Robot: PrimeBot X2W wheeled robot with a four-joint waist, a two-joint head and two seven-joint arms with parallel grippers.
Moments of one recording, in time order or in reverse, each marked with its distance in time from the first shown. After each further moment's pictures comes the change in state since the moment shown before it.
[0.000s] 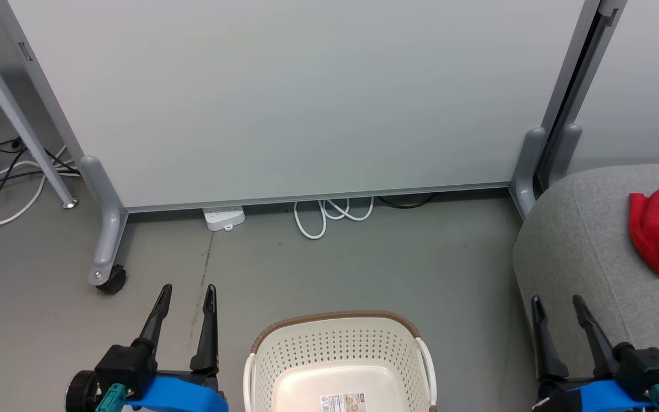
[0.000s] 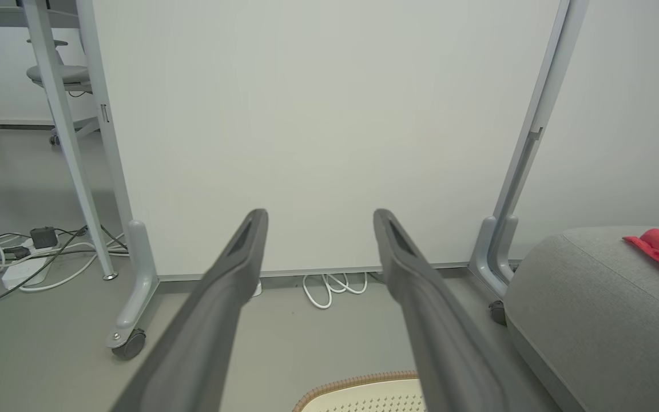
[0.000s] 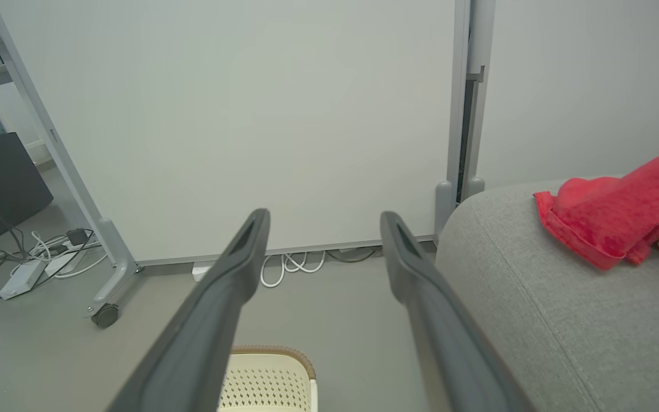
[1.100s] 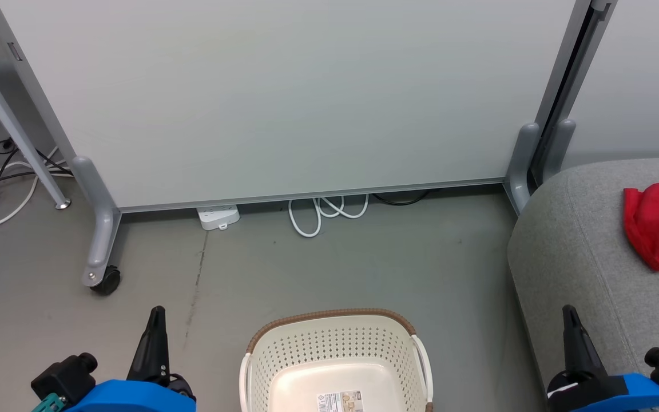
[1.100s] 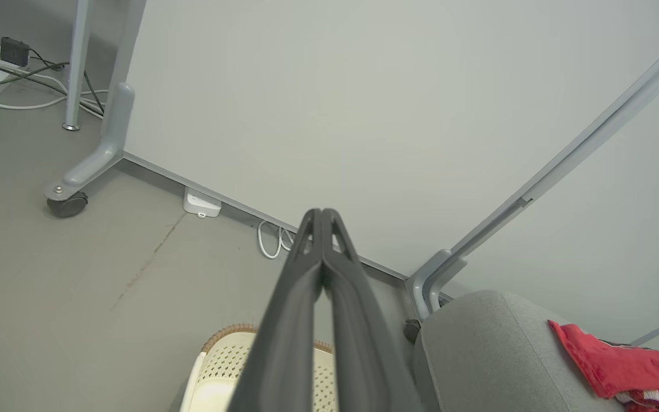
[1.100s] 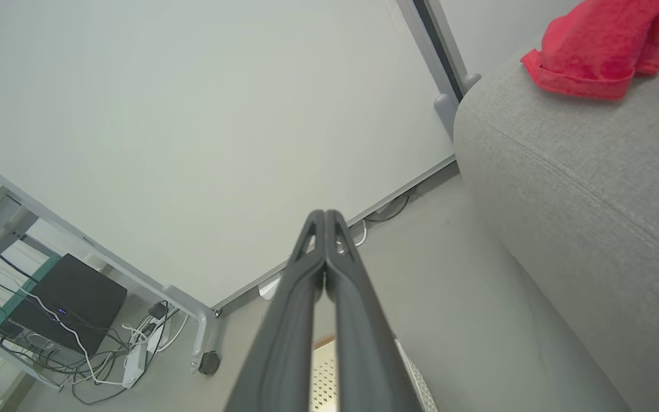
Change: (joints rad) left arm 0.026 -0.002 0.077 0.026 -0.448 -0.030 0.122; right arm -0.004 0.020 -0.026 0.025 0.450 0.000 0.123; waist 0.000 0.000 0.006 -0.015
